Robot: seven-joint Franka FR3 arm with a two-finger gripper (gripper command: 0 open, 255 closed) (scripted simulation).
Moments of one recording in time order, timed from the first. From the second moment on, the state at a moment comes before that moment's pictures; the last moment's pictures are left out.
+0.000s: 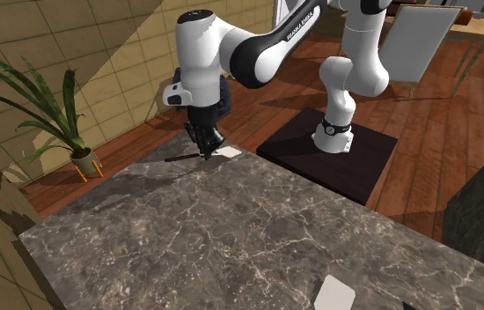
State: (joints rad) arm -0.09 0.24 -0.21 -1.80 0.08 2.10 -0.37
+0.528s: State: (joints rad) arm 0.00 0.38 -0.16 -1.59 0.08 2.03 -0.22
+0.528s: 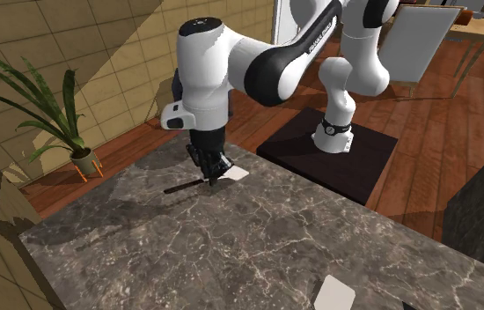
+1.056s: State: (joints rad) arm 0.08 0.59 -0.12 -1.26 0.07 1.91 -0.08
